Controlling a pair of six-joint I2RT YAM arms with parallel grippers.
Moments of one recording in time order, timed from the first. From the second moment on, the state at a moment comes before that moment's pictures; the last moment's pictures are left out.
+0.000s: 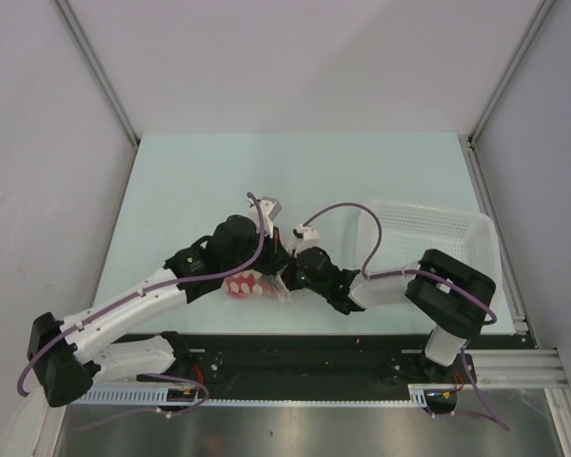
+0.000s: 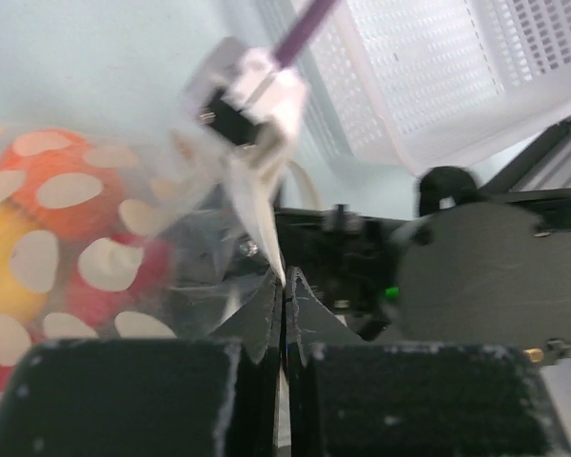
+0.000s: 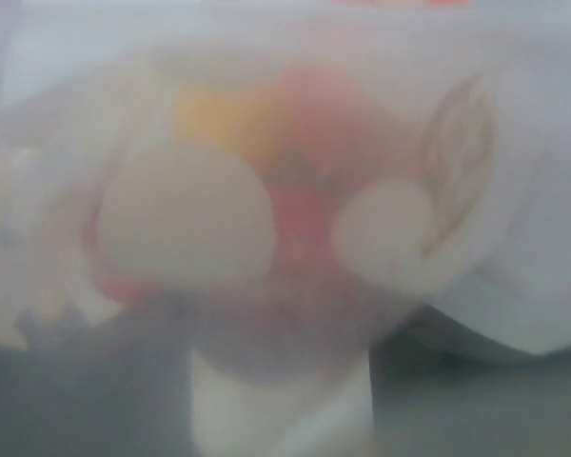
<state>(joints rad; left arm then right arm) -0.86 1.08 0.87 -0.32 0.04 -0.50 1.03 1.74 0.74 0.54 0.18 0.76</state>
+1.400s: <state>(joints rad) -0.85 0.92 0.80 -0.31 -0.07 -0.56 1.10 1.48 1.22 -0.58 0.44 1.00</state>
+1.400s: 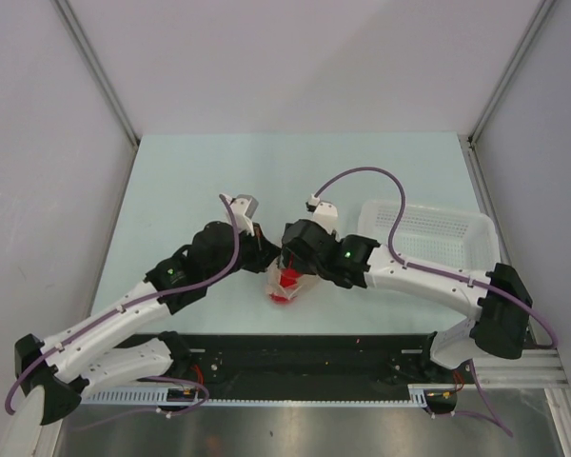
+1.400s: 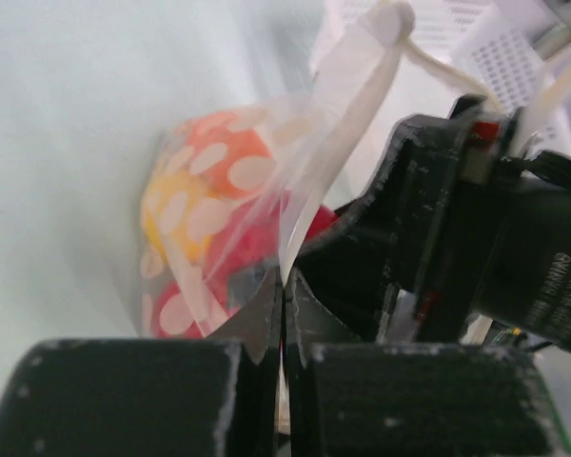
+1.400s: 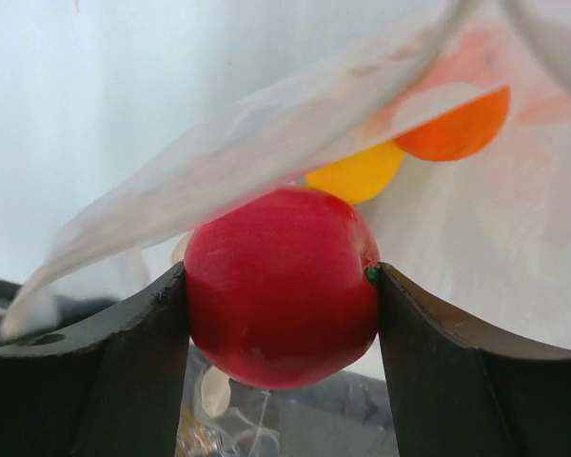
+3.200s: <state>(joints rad) -0.89 0.91 0.89 -0.39 -0.13 -0.52 0.17 1.15 0.77 -0.57 0.00 0.57</state>
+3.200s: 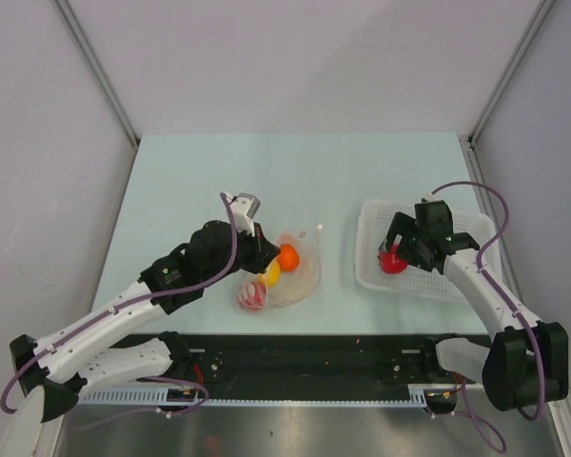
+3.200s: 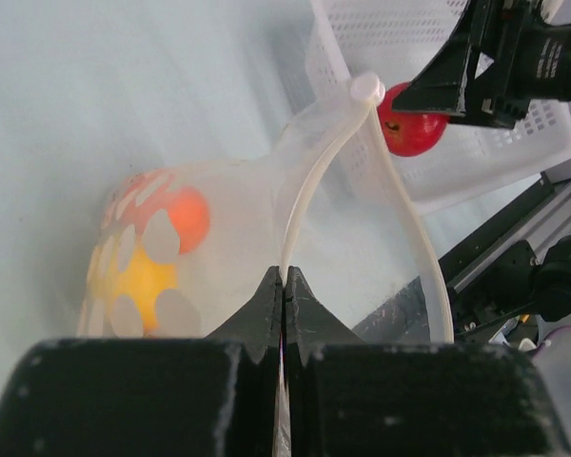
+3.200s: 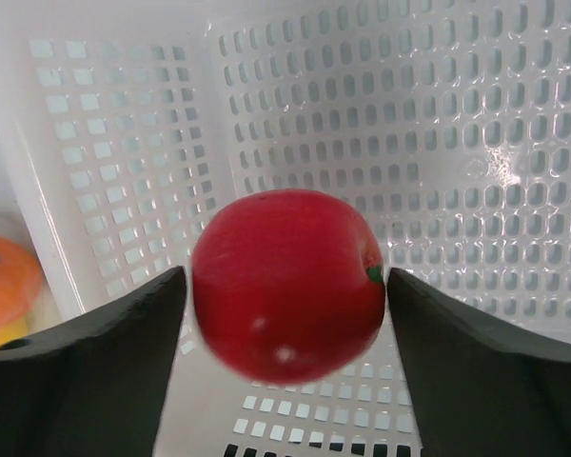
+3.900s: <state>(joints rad) -0.89 0.89 0.83 -0.31 -0.04 -0.55 0.84 0.99 1.13 -0.66 0.17 0.77</state>
